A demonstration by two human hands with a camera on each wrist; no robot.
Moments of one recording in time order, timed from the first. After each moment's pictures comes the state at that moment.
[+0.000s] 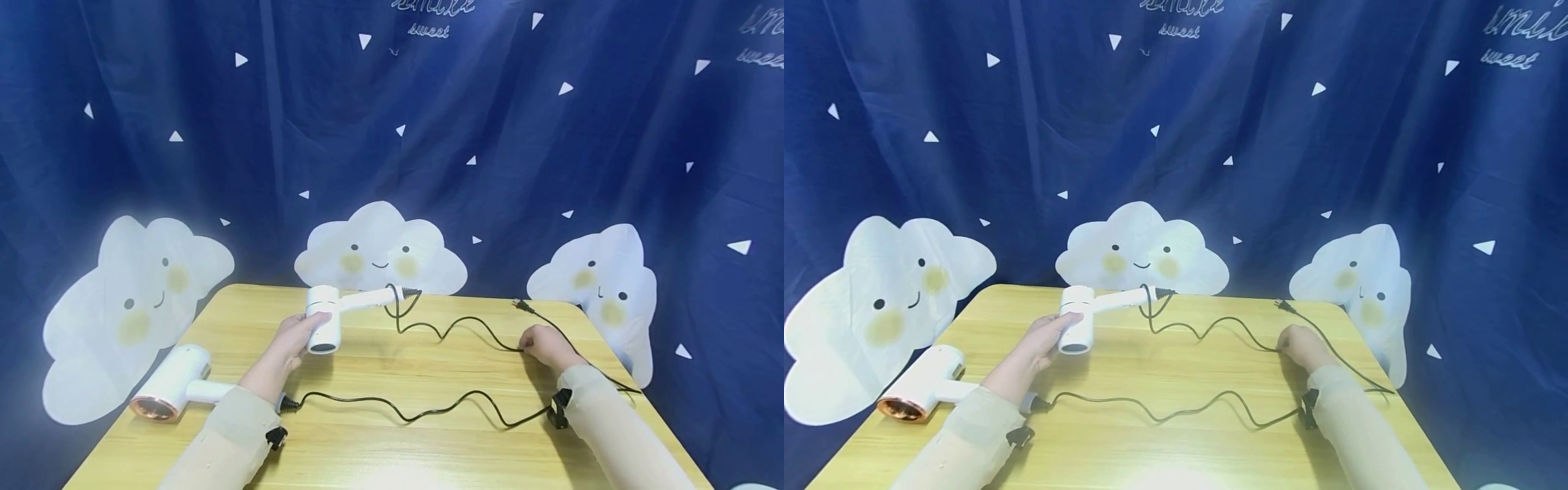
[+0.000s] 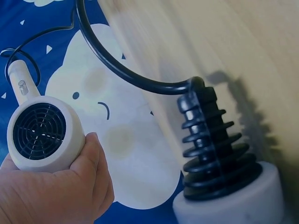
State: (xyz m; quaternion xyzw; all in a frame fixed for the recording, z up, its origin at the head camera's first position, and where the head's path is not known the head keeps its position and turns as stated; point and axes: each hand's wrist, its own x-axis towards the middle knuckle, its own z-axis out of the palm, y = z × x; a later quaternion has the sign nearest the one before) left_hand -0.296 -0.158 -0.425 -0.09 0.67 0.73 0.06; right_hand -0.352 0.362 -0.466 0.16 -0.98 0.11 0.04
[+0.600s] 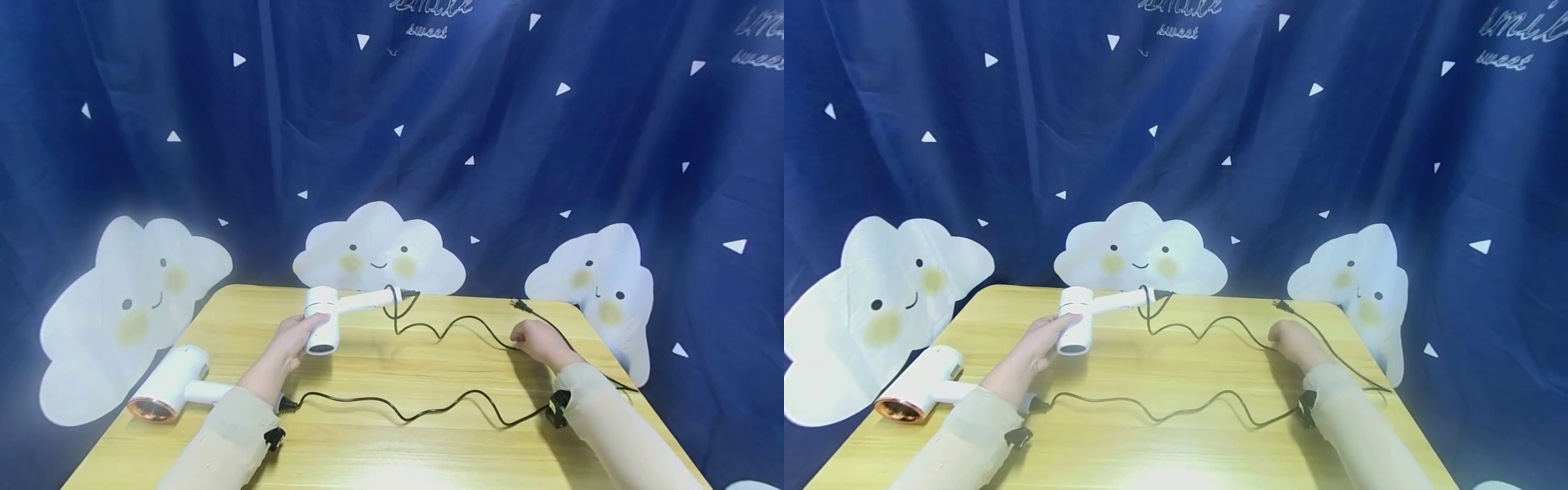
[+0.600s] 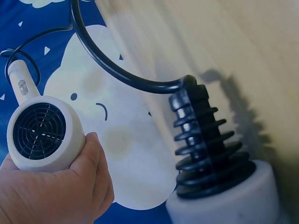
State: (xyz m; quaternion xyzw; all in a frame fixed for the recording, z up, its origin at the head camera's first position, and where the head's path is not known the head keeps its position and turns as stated) left_hand -0.296 -0.158 -0.427 -0.09 0.68 0.73 0.07; right_hand -0.347 0.343 -0.448 0.21 -0.97 0.09 0.05
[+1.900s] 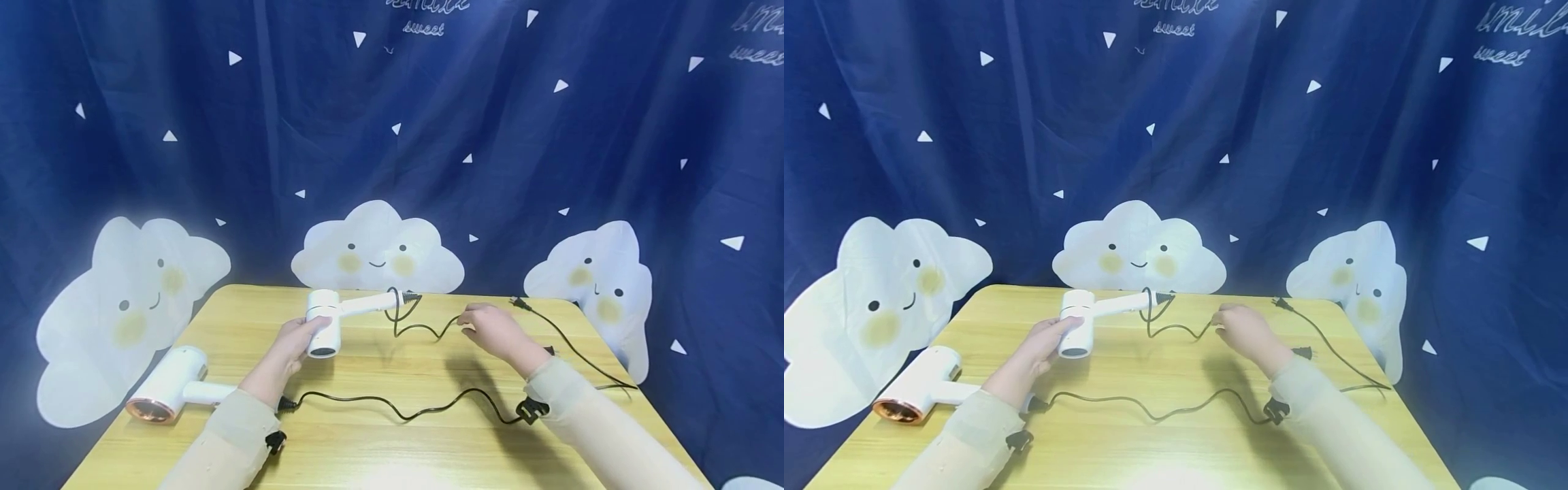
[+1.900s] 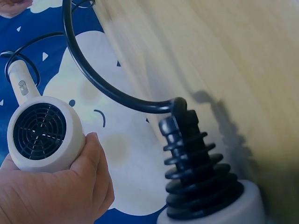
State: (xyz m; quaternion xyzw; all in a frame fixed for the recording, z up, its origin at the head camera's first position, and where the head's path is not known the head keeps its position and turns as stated) left_hand -0.294 -0.154 -0.432 -0.09 0.69 0.72 0.07; right_hand -0.313 0.229 -0.393 0.34 -0.92 0.03 0.18
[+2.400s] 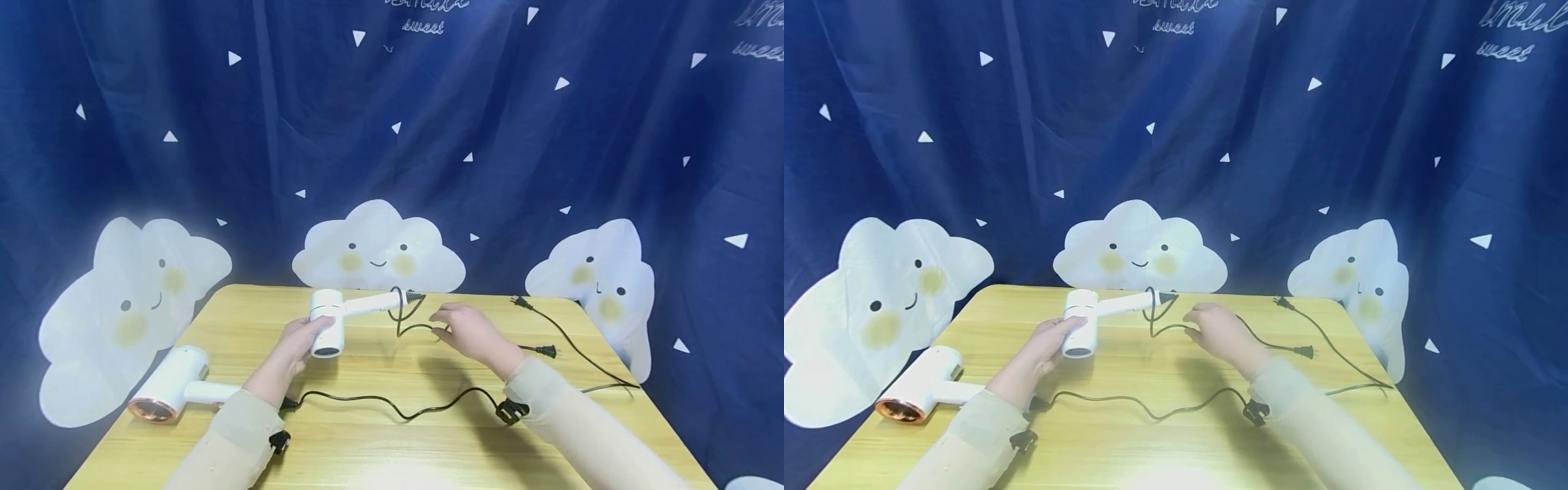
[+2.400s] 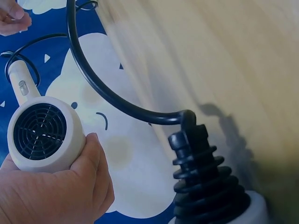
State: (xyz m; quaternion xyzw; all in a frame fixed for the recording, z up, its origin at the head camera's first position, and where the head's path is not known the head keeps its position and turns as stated) left_hand -0.296 -0.149 -0.434 -0.08 0.68 0.72 0.07; right_hand -0.310 0.185 -0.395 0.37 -0.90 0.07 0.19
